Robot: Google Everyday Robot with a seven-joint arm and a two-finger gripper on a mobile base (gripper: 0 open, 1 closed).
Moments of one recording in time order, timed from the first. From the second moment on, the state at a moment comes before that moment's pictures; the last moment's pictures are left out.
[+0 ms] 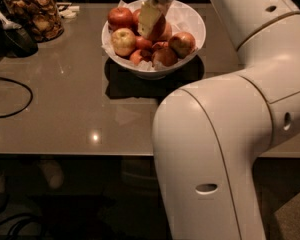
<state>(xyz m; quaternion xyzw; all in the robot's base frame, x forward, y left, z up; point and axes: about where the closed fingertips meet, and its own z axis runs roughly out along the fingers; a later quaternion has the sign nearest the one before) 0.712 -0.017 0.966 -0.49 0.85 0.04 0.18</state>
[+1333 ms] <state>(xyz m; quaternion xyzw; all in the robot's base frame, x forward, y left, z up) 0.660 -0.021 1.101 -0.53 0.79 0.06 0.30</state>
